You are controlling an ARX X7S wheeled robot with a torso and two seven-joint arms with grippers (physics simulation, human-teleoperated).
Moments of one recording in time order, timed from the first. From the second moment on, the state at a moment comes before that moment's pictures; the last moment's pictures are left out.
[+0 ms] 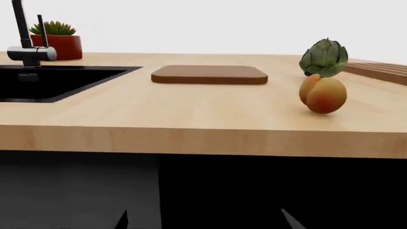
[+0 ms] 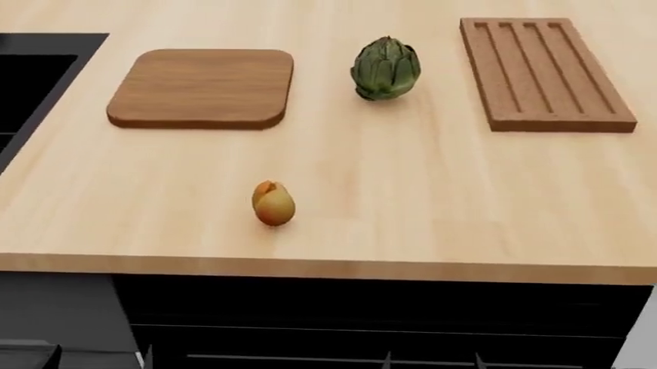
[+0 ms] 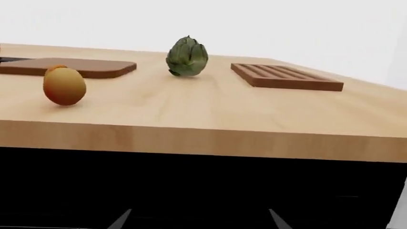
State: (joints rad) left arm -0.01 -0.16 0.18 0.00 -0.17 0.05 -0.21; right arm 0.02 0.16 -0.21 0.02 0.10 -0.05 0.22
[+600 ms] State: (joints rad) left arm -0.09 -0.35 0.03 0.63 -0.45 -0.62 -0.34; right arm 0.11 0.32 -0.05 -0.56 0.31 0.52 0.30
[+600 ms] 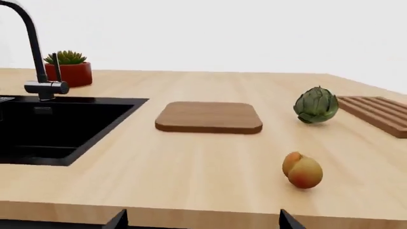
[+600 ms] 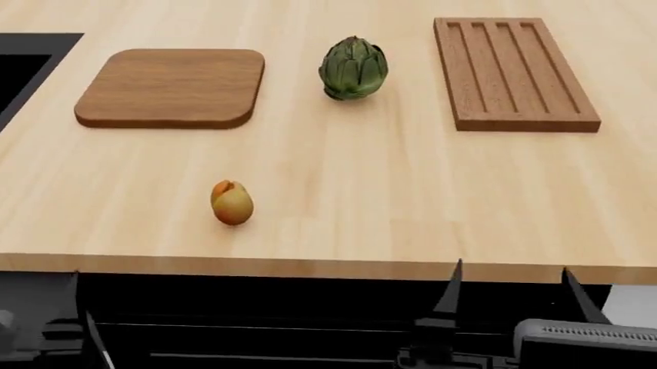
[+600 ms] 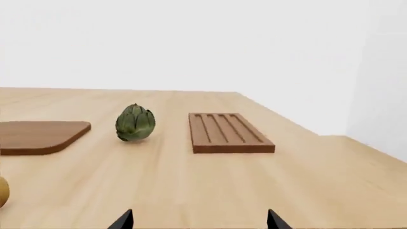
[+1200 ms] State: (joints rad) left arm -0.61 -0.34 0.05 0.61 -0.83 -1.18 -0.35; right arm 0.25 0.45 0.18 -0.86 0.60 1.01 0.34
